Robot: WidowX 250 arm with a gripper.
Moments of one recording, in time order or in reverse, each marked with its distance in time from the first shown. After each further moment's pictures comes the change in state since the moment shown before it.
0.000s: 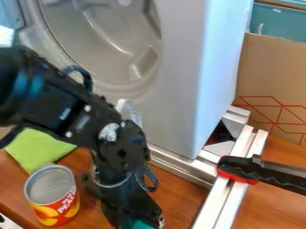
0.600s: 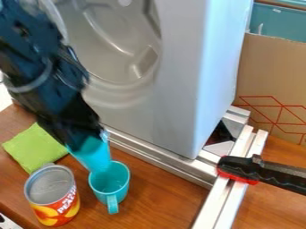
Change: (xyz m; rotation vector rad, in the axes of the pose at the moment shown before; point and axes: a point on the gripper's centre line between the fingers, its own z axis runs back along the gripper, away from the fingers) arm 0.020 0.069 0.101 0.034 -0.212 0.045
